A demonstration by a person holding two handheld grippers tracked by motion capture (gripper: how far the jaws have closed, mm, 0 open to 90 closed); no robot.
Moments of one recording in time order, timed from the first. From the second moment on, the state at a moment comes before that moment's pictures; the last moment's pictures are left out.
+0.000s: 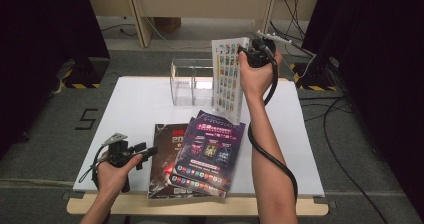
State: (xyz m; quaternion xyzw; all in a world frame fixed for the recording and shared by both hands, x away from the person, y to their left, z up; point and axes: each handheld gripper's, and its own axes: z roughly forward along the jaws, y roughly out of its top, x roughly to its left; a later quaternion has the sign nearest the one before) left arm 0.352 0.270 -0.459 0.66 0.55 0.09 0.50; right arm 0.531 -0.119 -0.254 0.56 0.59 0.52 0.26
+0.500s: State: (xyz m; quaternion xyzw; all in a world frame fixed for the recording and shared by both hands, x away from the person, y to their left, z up) left arm 0.352 0.268 -0.462 0.66 0.55 0.09 0.50; right arm 0.543 -0.114 -0.250 0.55 0.58 0.53 0.29
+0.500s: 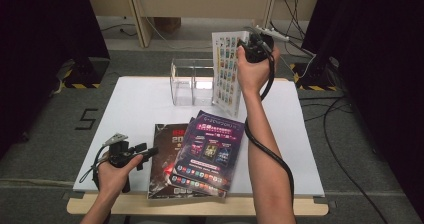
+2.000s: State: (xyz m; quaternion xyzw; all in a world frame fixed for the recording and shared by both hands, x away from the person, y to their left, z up) left arm 0.353 0.270 -0.468 0.66 0.55 0.09 0.50; right arm 0.543 -0.116 -0.293 0.48 0.61 0.54 0.33
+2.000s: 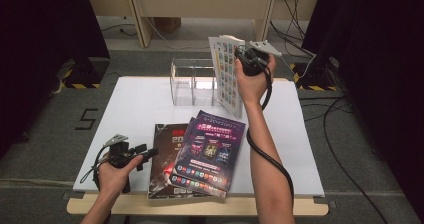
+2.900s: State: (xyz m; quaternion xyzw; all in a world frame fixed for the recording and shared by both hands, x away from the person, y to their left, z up) left arm 0.352 0.268 -0.465 0.66 0.55 0.09 0.50; right arm 0.476 -0.146 -0.321 0.47 0.63 0.52 0.33
